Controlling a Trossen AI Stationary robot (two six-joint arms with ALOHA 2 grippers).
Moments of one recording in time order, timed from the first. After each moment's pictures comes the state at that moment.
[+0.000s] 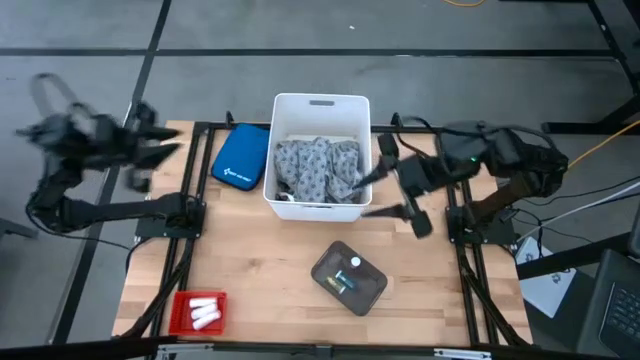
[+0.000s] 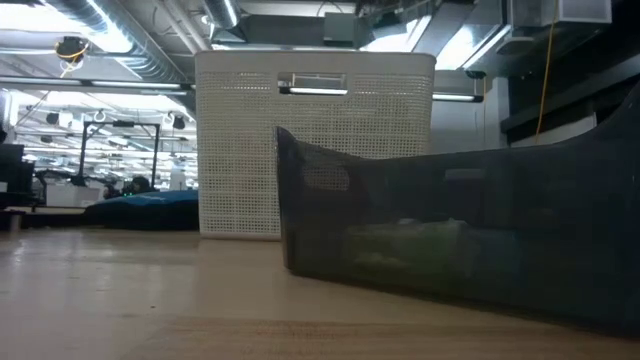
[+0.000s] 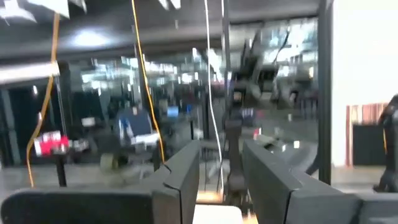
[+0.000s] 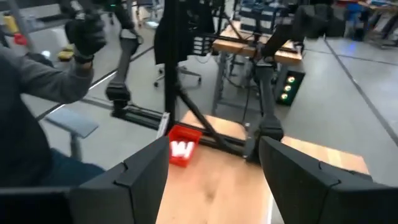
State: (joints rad) left arm 0.36 0.52 1.22 -0.50 0.18 0.03; right arm 0.24 1.48 2.02 -0.79 -0.09 -0.10
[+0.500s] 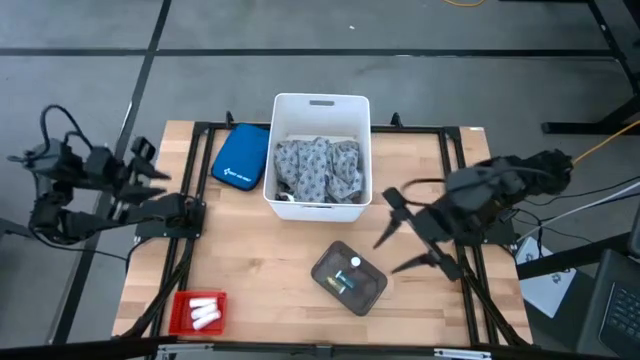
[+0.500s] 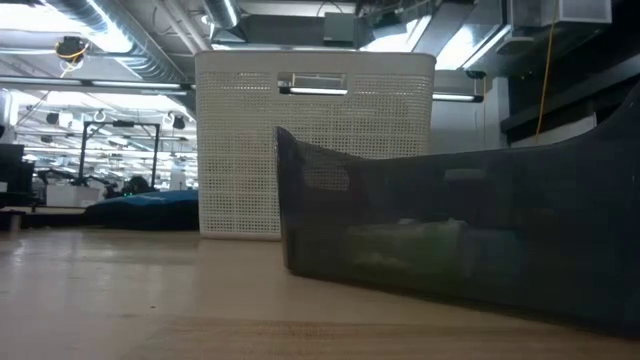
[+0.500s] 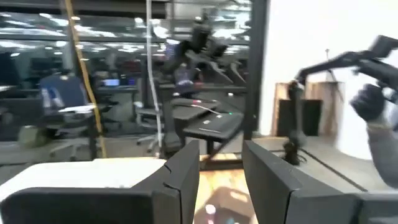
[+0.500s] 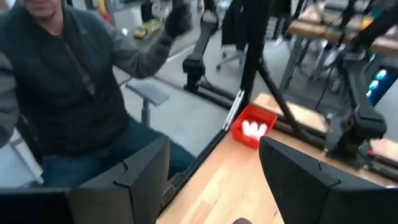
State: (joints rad) left arm 0.36 0.36 1.10 -0.67 0.45 -0.10; right arm 0.45 1.38 1.76 -0.74 -0.18 -0.08
